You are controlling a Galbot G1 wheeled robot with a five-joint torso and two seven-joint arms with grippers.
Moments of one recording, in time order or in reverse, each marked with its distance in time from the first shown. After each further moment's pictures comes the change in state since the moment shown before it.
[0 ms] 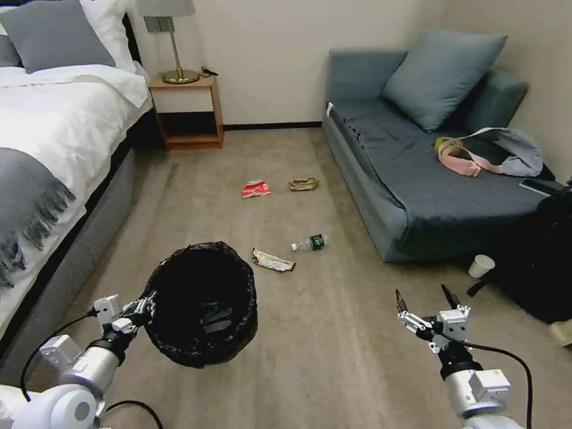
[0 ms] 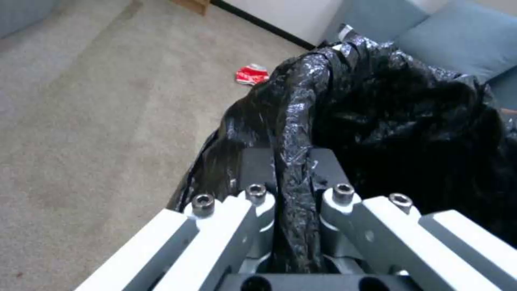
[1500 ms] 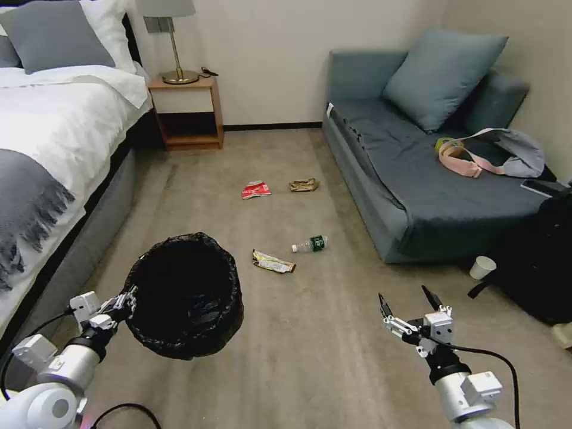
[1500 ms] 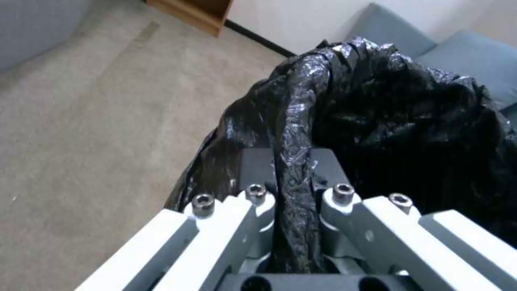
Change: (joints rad) left arm -0.023 0.007 -0.069 0.023 -0.061 -0.001 0.003; right arm -0.012 -0.007 -0.026 0.008 0.036 0.008 -0.050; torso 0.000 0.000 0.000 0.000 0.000
